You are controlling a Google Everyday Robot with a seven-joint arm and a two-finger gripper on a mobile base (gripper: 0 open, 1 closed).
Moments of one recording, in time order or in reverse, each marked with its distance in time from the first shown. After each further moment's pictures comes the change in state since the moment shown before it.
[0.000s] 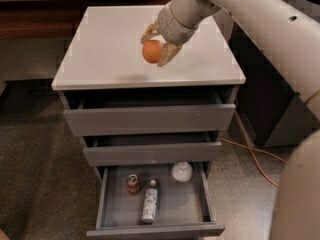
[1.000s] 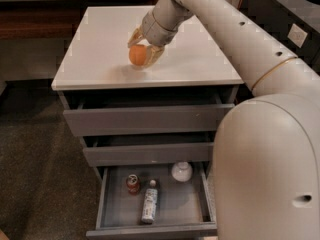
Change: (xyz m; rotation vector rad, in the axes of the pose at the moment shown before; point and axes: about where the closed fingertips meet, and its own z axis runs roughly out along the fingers) arm 0.005 -0.035 0.070 -0.041 -0.092 0.037
